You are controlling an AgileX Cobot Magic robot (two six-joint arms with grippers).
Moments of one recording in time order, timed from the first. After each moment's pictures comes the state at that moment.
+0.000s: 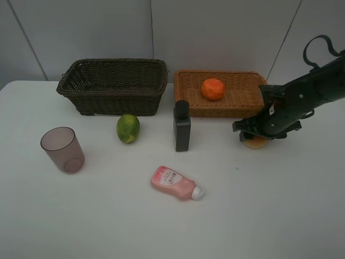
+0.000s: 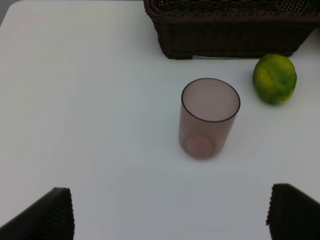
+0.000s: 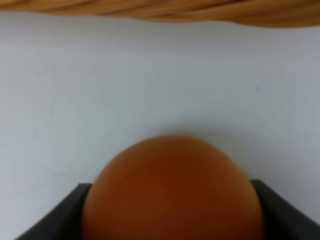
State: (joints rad) left arm -0.07 -0.01 -0.51 0.06 1.06 -0.11; right arm 0.20 1.93 -0.91 -0.32 0.23 0.43
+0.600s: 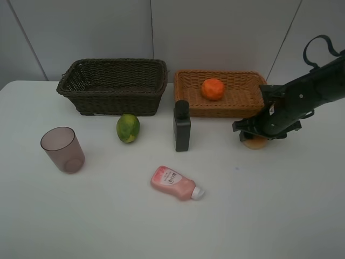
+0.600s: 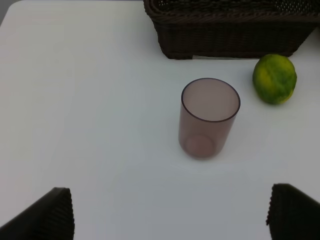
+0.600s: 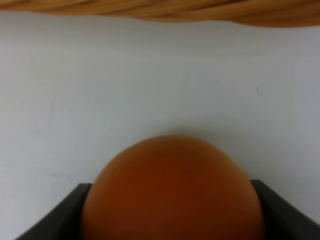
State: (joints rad) left arm -0.07 -0.01 -0.51 0.06 1.06 -0.11; right arm 0.20 1.93 -0.91 -0.32 0.23 0.43
